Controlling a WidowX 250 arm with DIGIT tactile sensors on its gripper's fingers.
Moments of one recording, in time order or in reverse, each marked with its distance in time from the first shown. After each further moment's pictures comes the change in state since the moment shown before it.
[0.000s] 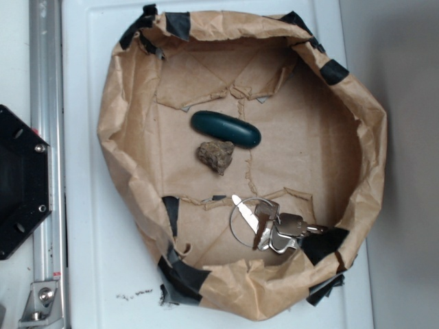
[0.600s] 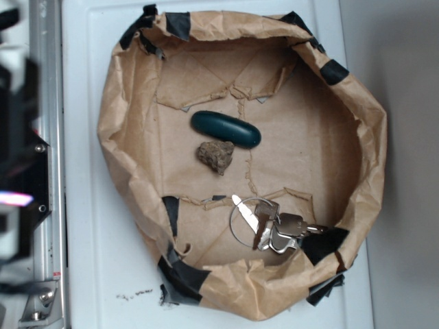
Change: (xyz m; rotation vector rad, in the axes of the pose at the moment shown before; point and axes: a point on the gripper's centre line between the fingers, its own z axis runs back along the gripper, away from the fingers) arm 0.035 0.021 -0.022 -0.013 0.011 -0.103
